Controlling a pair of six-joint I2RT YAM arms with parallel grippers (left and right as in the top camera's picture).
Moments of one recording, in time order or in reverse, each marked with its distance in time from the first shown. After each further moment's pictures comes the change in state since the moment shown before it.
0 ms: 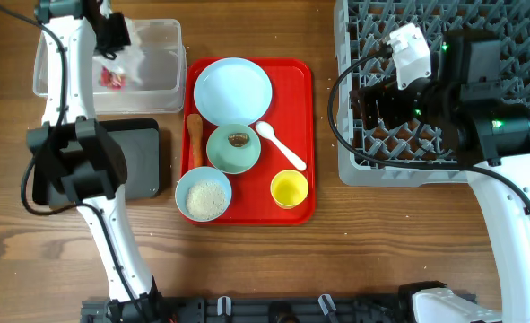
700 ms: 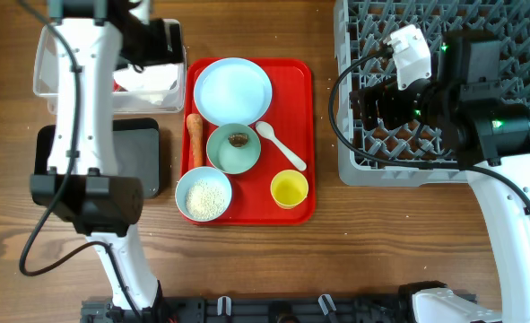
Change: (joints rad) left arm -0.219 -0.322 0.001 -0.454 0.040 -0.086; right arm 0.000 0.000 0.001 -0.008 0.000 0.023
